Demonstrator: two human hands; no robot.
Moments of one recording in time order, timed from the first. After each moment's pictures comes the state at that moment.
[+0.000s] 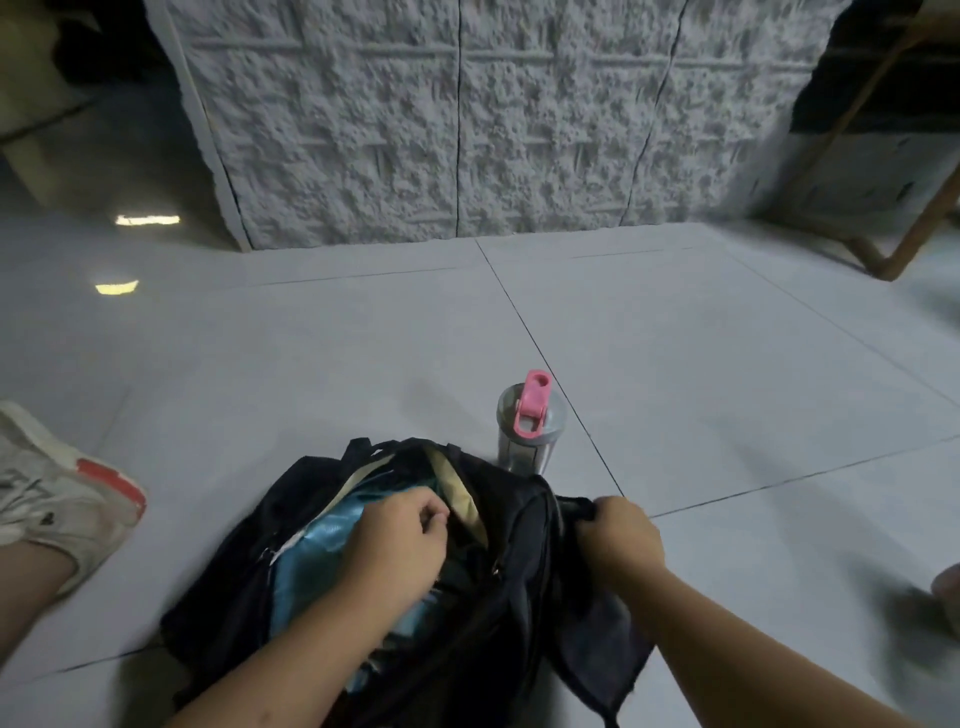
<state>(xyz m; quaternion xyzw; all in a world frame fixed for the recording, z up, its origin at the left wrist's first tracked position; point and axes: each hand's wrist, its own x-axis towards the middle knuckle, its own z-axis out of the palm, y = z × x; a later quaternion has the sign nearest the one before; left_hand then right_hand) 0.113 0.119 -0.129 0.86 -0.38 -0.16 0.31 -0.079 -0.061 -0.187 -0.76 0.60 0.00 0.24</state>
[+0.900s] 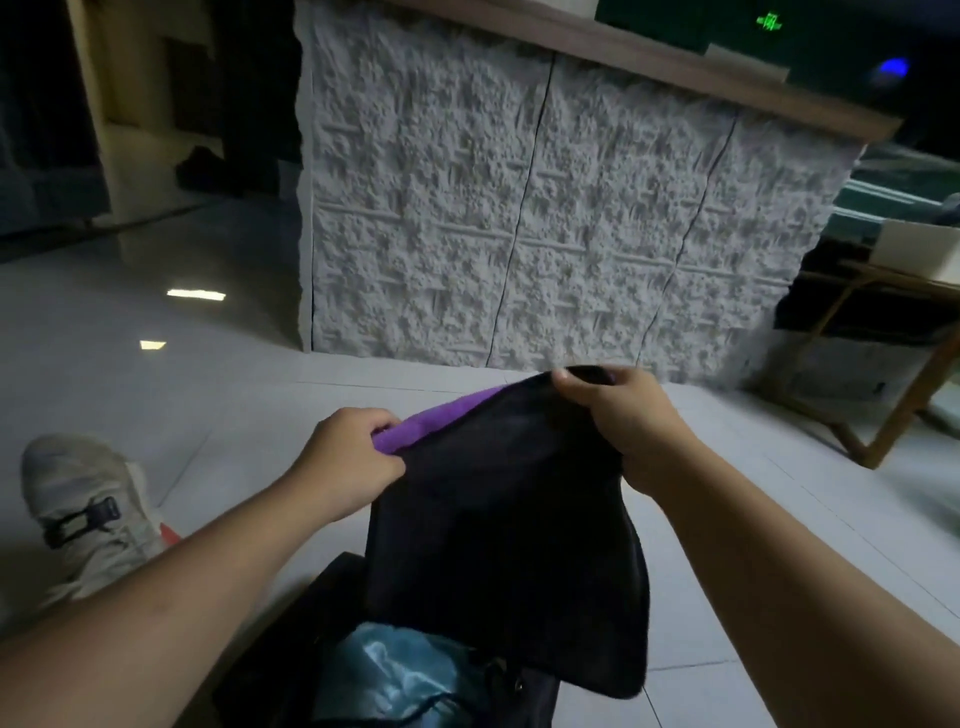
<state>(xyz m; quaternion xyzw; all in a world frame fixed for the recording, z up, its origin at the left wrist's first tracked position) 0.213 0.164 0.080 0.81 -0.39 -0.10 0.43 0.020 -0.012 0.157 -0.70 0.36 -0.31 0.53</state>
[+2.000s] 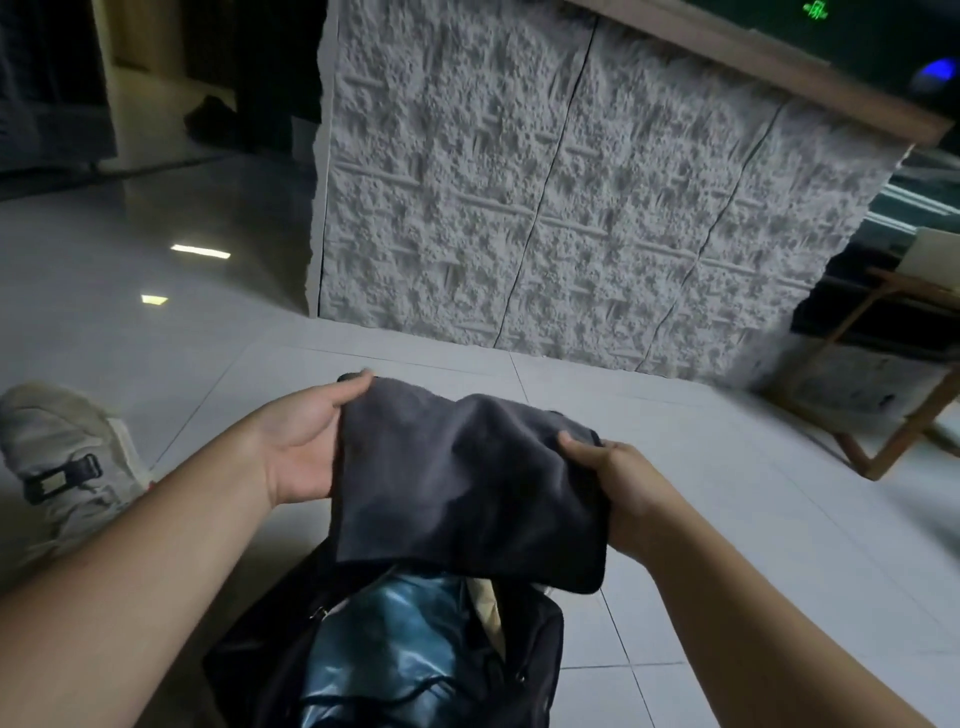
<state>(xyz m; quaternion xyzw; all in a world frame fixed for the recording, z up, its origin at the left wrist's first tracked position) 0.254 0.180 0.069 0.53 -0.11 -0.54 0.65 0.021 -0.015 0.078 -0.59 0.38 -0.21 0.68</state>
